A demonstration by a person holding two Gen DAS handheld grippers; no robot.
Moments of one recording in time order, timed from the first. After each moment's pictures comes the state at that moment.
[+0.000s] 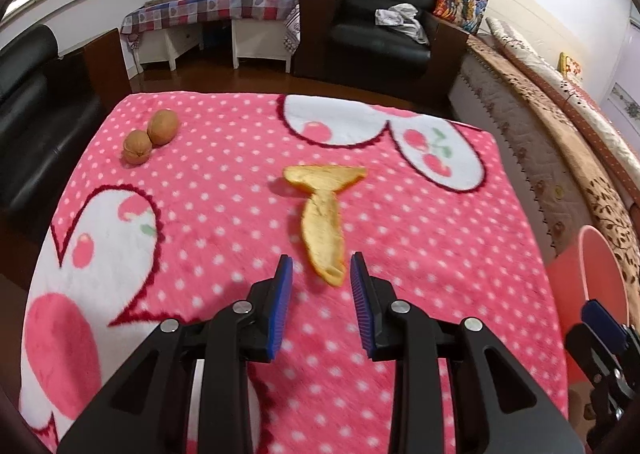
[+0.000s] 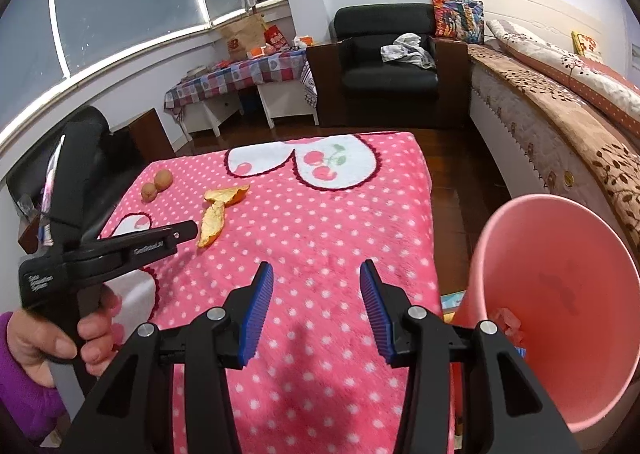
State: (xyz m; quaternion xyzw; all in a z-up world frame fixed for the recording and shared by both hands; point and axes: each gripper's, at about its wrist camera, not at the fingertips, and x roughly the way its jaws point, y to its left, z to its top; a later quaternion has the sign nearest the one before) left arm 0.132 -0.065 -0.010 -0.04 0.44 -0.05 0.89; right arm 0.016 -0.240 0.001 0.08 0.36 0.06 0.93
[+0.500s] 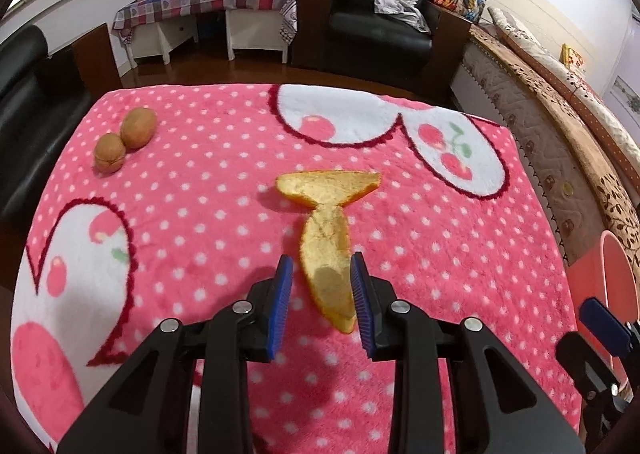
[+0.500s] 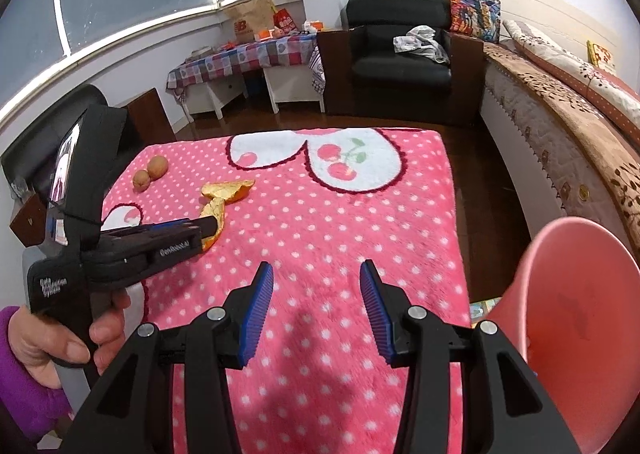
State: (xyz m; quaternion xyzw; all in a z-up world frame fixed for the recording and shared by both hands) left arm 0.165 -0.071 -0.030 -0.03 0.46 -0.06 0.89; right arm 0.062 -0.216 -0.012 0.05 0.38 0.07 0.92
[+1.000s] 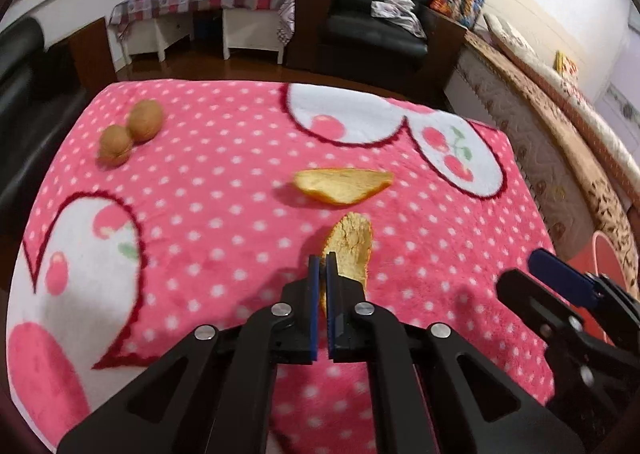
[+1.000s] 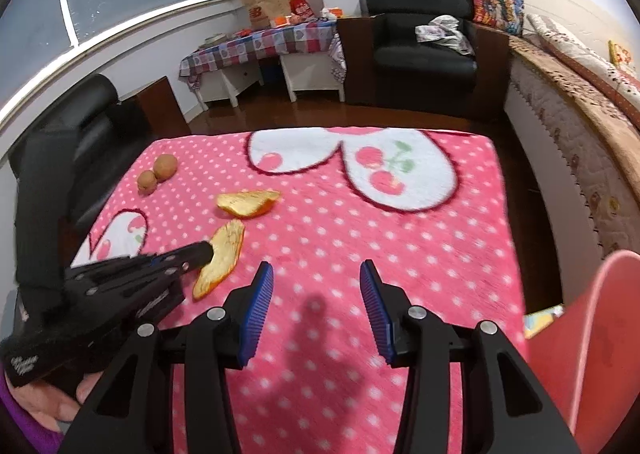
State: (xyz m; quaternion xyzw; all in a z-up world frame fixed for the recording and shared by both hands) left arm 0.159 -0.047 -0.030 -0.05 0.45 -0.07 0.89; right arm 0.115 -0.183 -0.023 0.05 0.40 0.10 0.91
